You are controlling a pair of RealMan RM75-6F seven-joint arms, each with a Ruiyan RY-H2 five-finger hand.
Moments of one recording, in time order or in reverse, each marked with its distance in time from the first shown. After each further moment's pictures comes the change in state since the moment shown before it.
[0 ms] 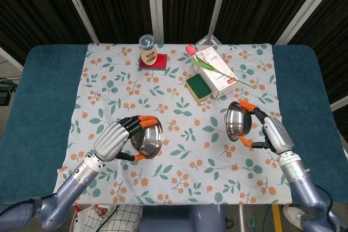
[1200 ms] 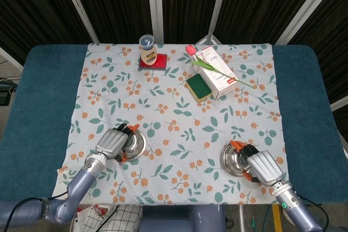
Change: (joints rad) left arm -0.061 -0.066 -0.027 0.009 -0.661 -0.329 0.647; right arm -0.067 -0.211 -0.282 0.304 -0.303 0.064 -0.421
